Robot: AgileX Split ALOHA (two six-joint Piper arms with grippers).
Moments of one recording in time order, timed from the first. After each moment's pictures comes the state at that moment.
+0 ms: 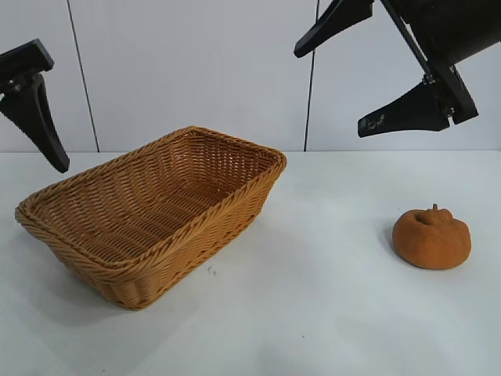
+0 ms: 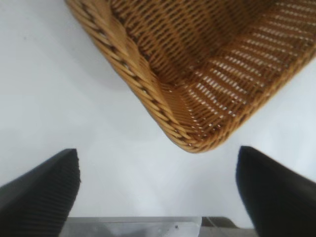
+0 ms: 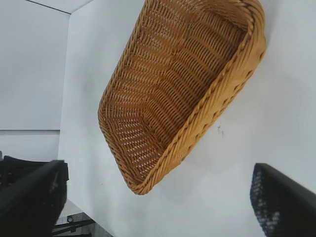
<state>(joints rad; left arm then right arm) -0.20 1.48 -0.96 -0.36 0.85 -0.45 0.19 1.55 -1.02 1.04 0.79 -0.46</state>
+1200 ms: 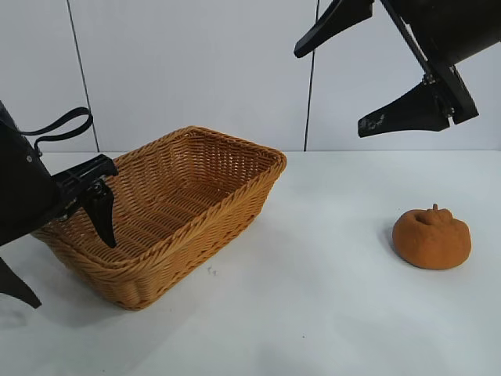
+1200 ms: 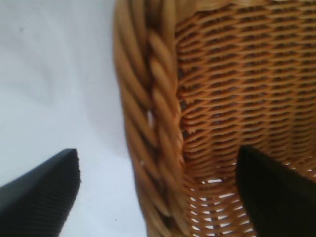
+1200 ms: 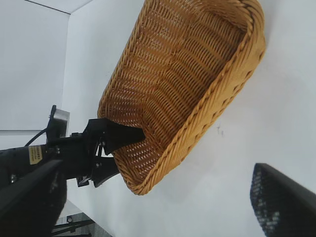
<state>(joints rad) -0.31 1.81 -0.92 -0.31 0.50 -0.86 0.19 1.55 -1.02 1.04 0.79 -0.46</state>
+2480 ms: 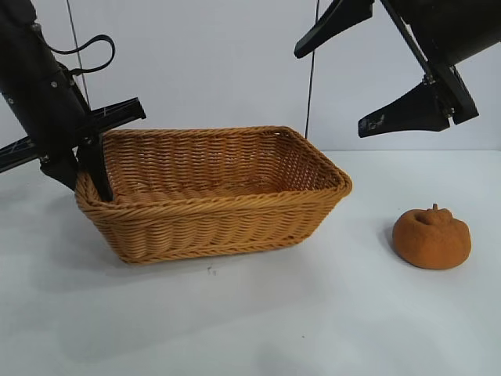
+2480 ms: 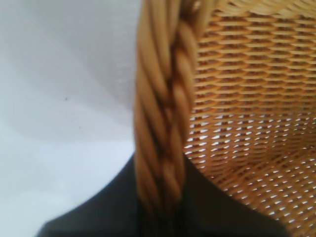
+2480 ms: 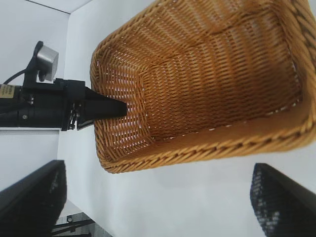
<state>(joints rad) -0.21 2.02 -1.44 -0.37 0.97 -0.27 0.19 1.55 -1.02 1.04 0.79 -0.46</state>
